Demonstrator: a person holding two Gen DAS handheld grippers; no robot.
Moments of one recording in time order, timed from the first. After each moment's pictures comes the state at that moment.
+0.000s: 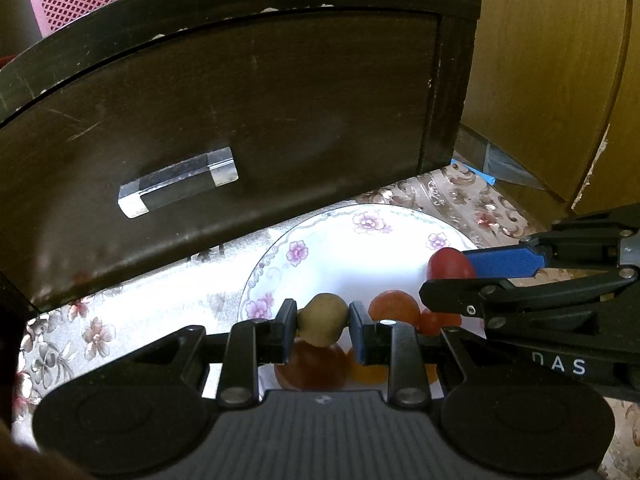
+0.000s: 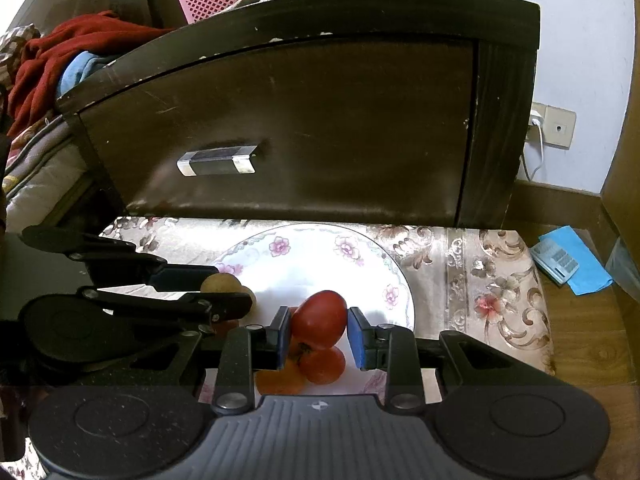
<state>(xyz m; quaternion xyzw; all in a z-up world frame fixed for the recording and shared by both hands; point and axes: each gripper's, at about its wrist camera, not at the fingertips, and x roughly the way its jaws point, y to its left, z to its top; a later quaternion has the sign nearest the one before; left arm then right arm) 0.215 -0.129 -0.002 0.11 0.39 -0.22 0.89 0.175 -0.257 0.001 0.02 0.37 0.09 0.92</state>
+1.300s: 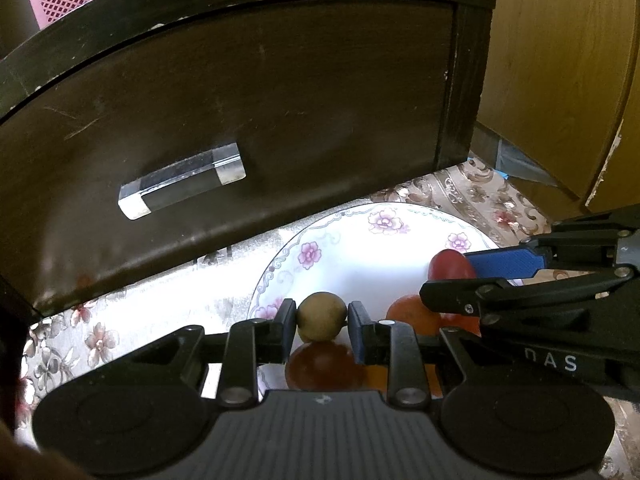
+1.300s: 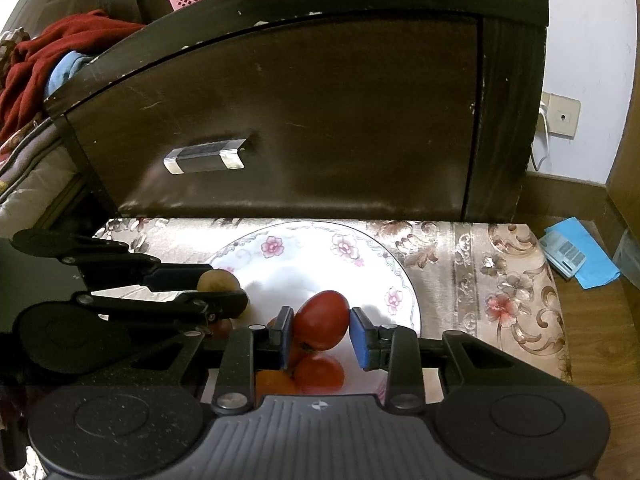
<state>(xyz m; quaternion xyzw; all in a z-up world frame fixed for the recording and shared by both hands) 0.225 -0.128 -0.014 0.12 0.39 -0.21 0.89 0.190 -0.258 -0.011 0.03 0.38 0.09 0.92</state>
